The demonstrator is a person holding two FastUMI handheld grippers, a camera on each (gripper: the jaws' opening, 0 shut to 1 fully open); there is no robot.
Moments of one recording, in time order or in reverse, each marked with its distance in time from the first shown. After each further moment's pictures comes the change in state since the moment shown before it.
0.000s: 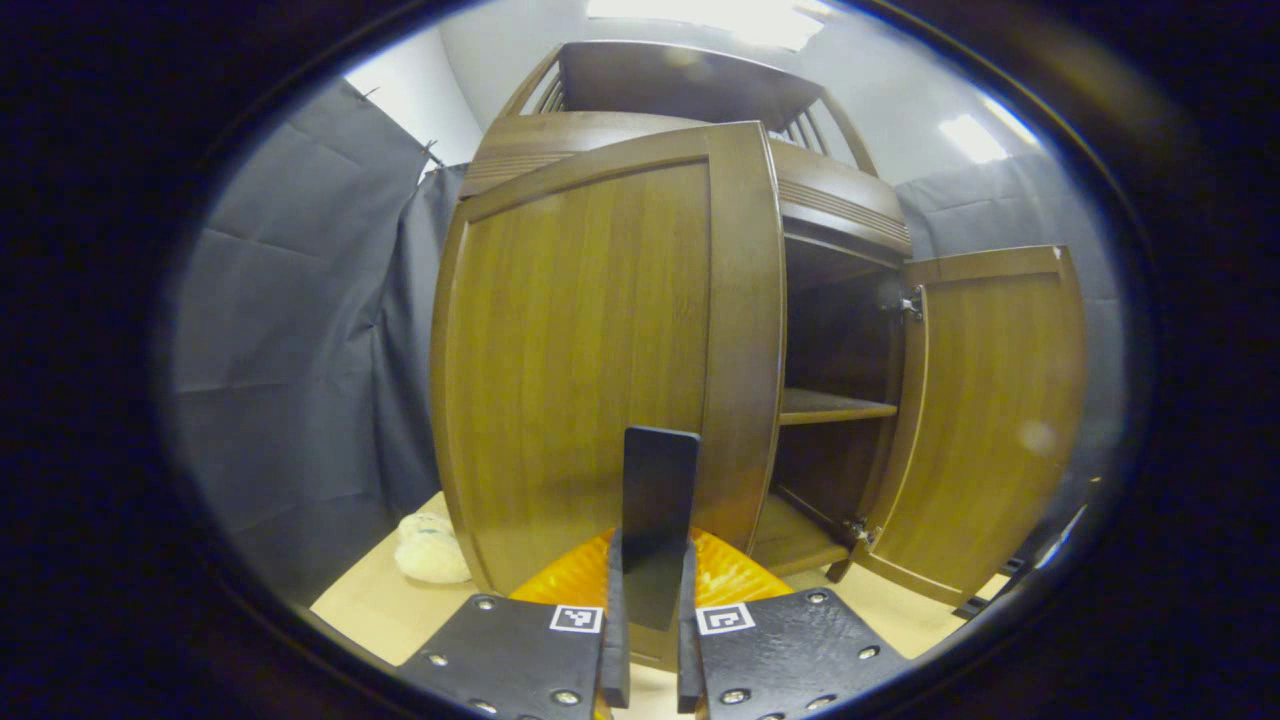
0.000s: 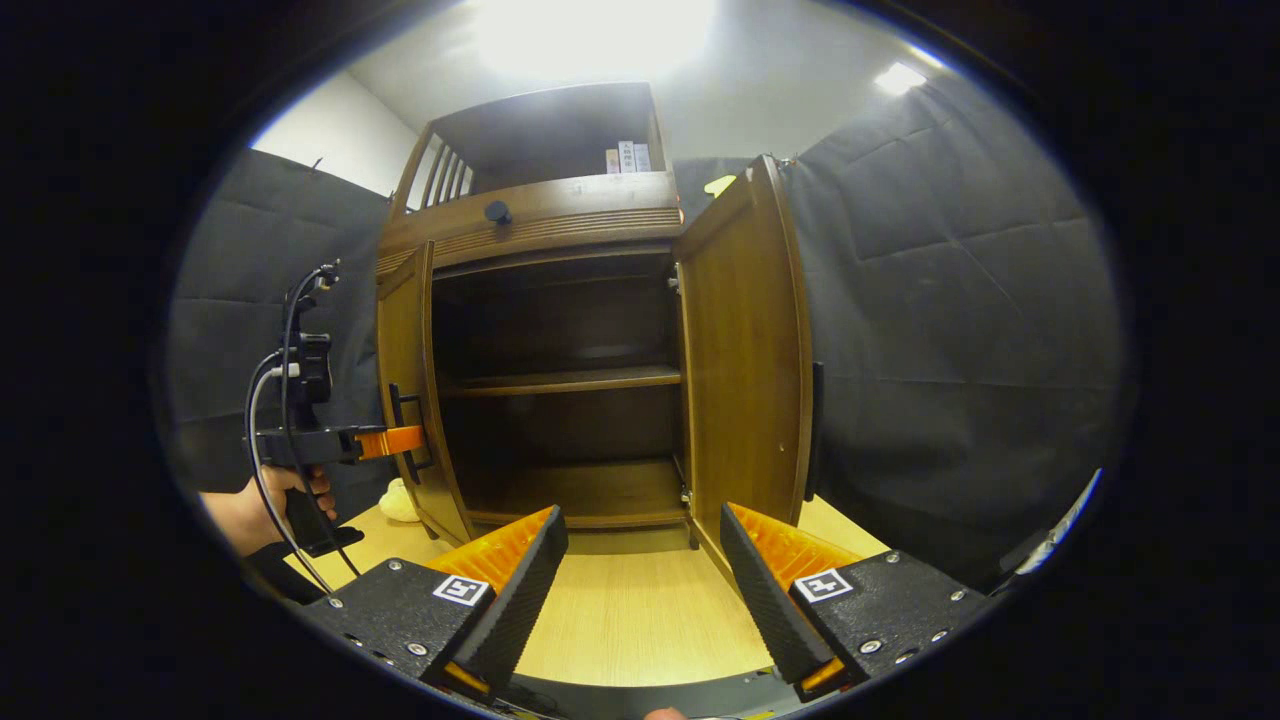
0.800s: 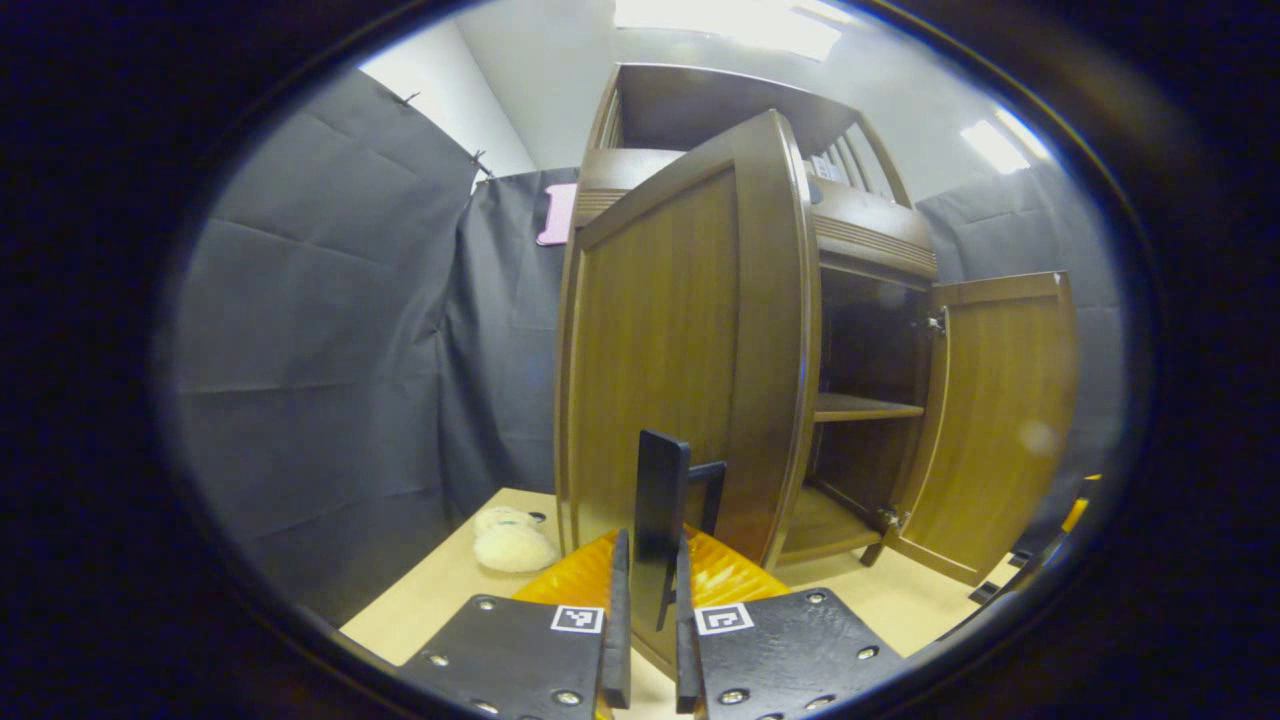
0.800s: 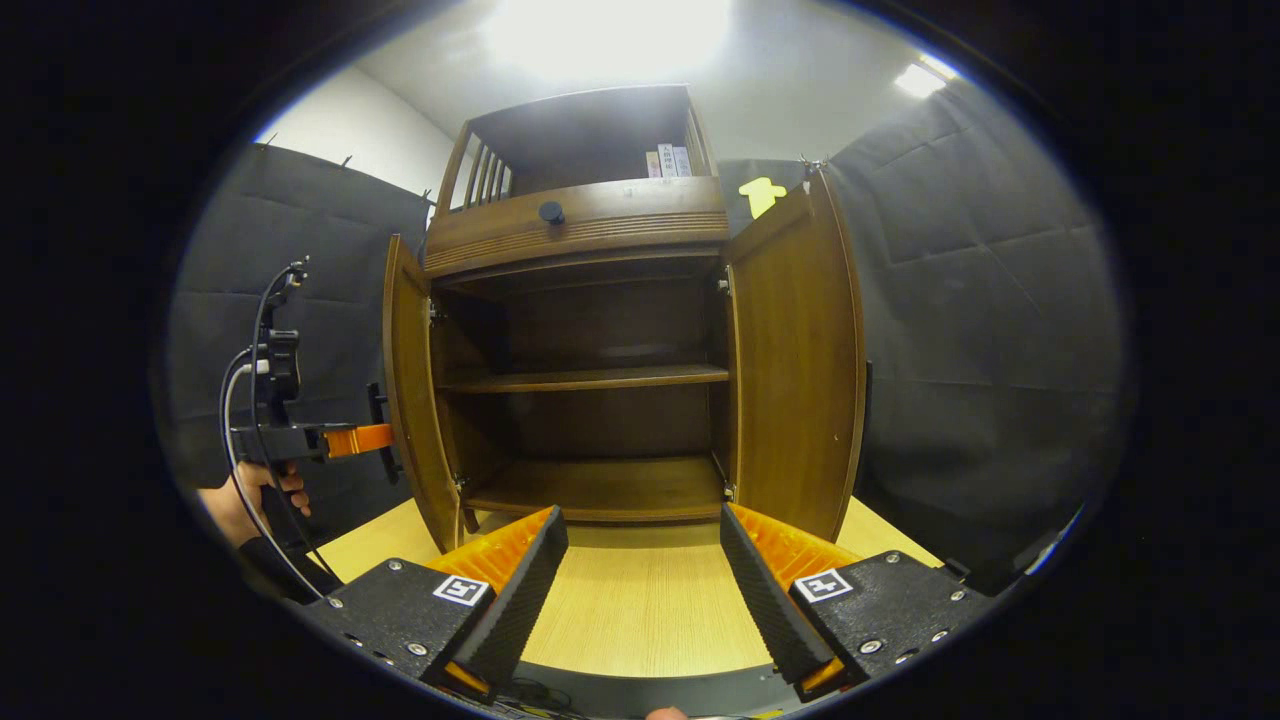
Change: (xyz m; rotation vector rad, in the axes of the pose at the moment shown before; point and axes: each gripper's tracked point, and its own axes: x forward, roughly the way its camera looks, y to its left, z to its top) left arm -0.036 0.004 0.089 -0.016 -0.025 0.100; right arm -0.014 0.044 -0.005 -0.014 0.009 0.078
